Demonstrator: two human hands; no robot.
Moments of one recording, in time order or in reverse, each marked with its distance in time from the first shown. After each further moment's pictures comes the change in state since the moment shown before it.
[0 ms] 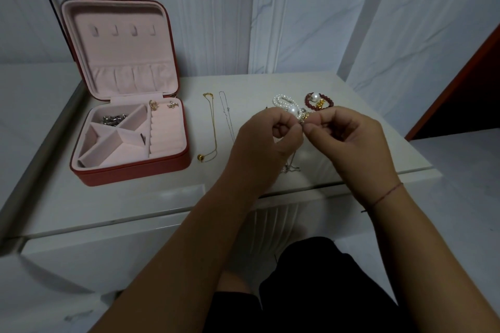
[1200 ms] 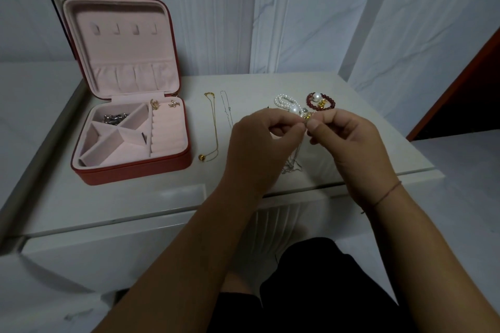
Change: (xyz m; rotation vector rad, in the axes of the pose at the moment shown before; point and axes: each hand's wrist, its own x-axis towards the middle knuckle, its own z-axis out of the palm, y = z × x) left_hand -0.002 -0.001 -0.001 0.051 0.141 0.059; right_hand 0.001 0.008 0.002 0.098 -0.031 0.090
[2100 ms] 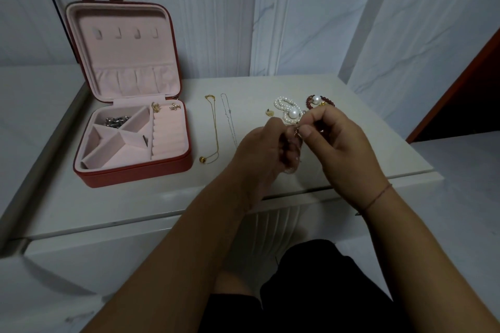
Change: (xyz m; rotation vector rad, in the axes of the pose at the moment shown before) left_hand 0.004 0.008 0.002 -0.799 -0.333 -0.708; right_hand 0.002 0.002 0.007 -0.195 -0.075 -0.164
